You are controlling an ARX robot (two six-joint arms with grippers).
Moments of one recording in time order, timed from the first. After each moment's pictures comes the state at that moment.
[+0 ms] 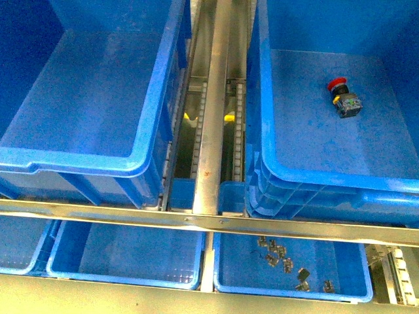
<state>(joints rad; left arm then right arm) 0.00 0.01 0.02 0.00 0.00 -0.01 0.00 0.97 0.05 0.90 0.00 0.01</state>
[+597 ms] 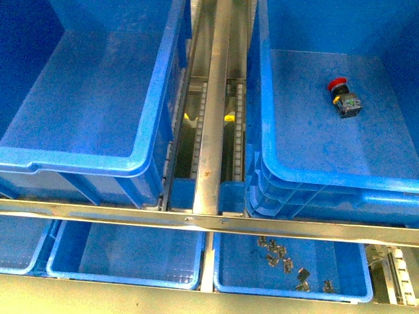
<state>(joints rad) 0.00 0.01 0.02 0.00 0.00 -0.01 0.00 0.47 0.02 0.46 0.00 0.00</state>
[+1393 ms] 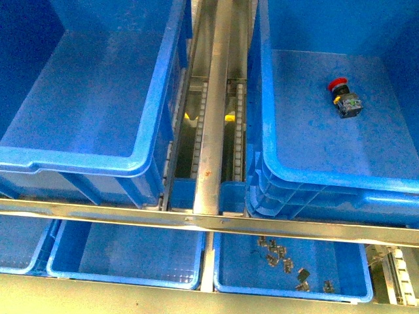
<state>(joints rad) 0.00 0.01 0.02 0.00 0.00 -0.01 0.00 0.04 0.02 0.01 0.00 0.00</state>
